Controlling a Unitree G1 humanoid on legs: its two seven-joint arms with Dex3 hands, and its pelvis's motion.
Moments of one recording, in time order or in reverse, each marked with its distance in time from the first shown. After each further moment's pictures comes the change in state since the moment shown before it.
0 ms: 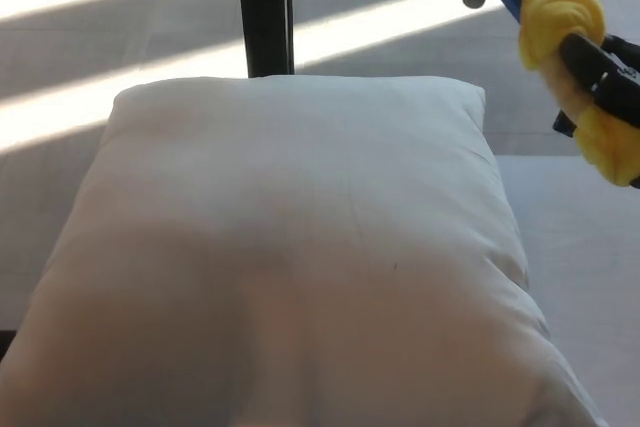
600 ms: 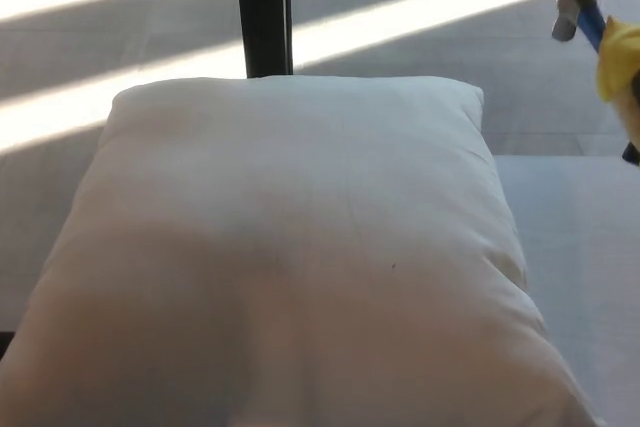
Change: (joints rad) left_arm 0.005 0.000 0.001 0.003 0.001 -0.013 0.000; right_arm 0.112 -0.087 0.015 0.069 -0.039 -0.125 -0.027
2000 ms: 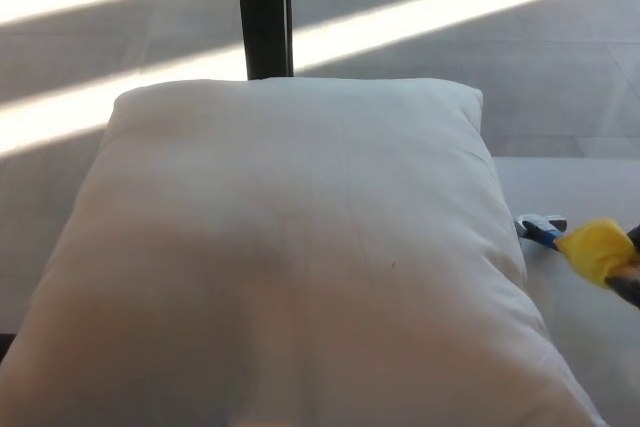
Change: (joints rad) left_arm -0.010 0.000 -0.003 -0.001 -0.001 0.000 -0.001; right_arm 0.313 -0.209 0.728 0.101 -0.388 -0.489 -0.082
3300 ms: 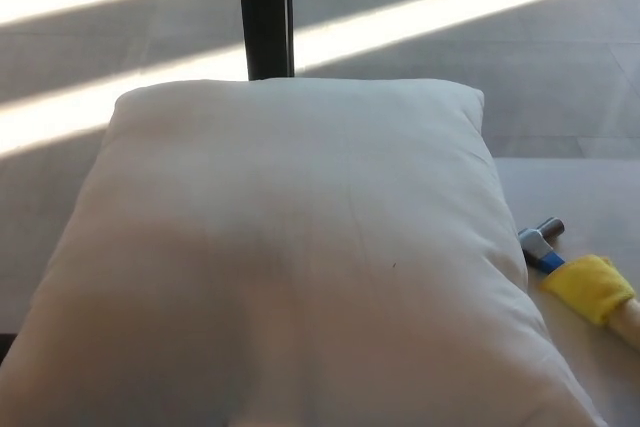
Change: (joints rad) left_arm 0.007 0.000 0.002 0.000 0.000 -0.007 -0.002; right_arm 0.073 -0.308 0.021 -0.145 -0.189 -0.157 0.366
